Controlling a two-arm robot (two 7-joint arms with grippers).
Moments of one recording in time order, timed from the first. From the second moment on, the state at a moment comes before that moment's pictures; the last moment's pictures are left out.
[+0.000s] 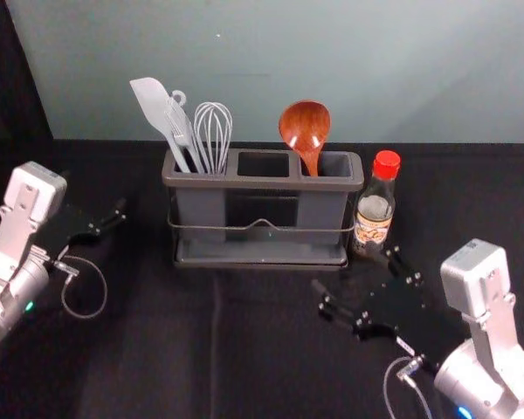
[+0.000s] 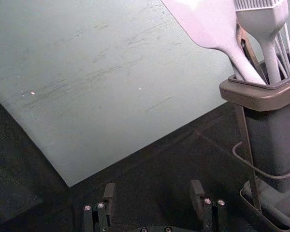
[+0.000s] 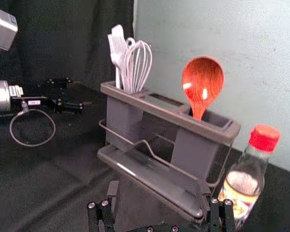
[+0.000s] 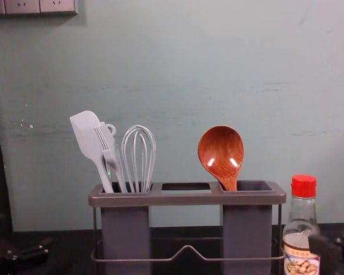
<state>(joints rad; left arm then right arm) -0.20 0.60 0.45 -1.41 -0.25 -0.12 0.03 -0.23 0.38 -0.24 -1.92 0.07 0.03 0.28</state>
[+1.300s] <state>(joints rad) -0.20 0.60 0.45 -1.41 -0.25 -0.12 0.03 -0.18 0.42 -0.03 -1.79 0.17 0.07 0.27</state>
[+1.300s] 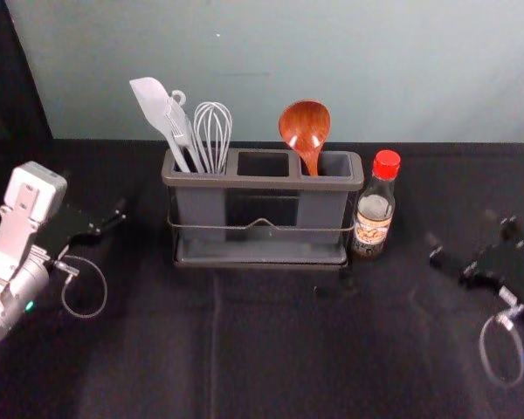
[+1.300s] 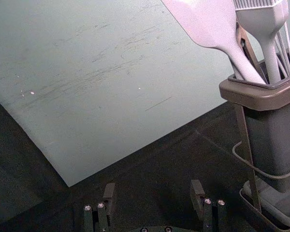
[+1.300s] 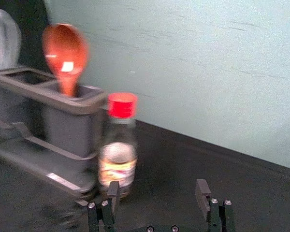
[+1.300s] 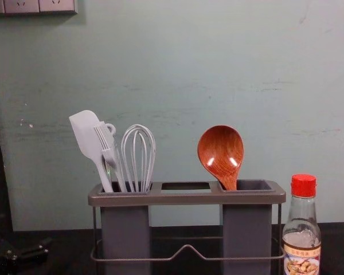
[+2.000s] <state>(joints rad) -0.20 0.60 0.45 -1.41 -0.25 -0.12 0.03 0.26 0.32 -0.11 -1.31 0.10 0.00 0.24</state>
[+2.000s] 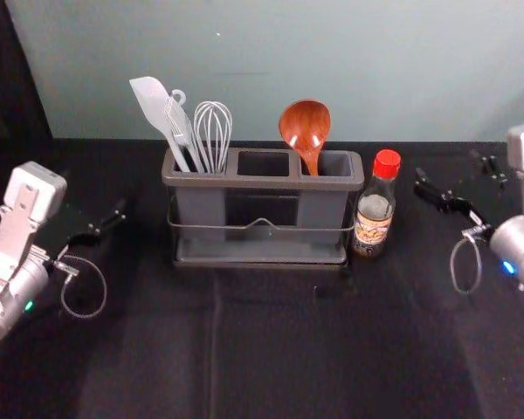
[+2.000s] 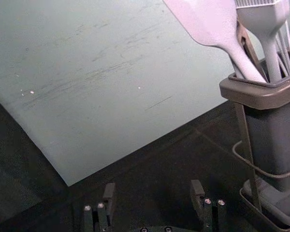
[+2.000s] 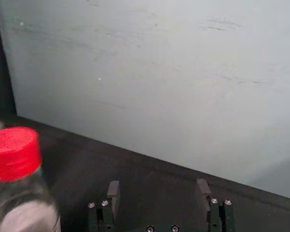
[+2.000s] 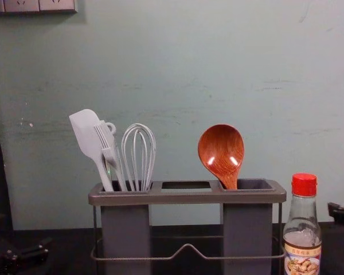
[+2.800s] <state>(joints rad) -0.20 0.60 0.45 -1.41 -0.25 -0.12 0.03 0.30 0.26 -0.14 -1.24 0.05 -0.03 0.20</state>
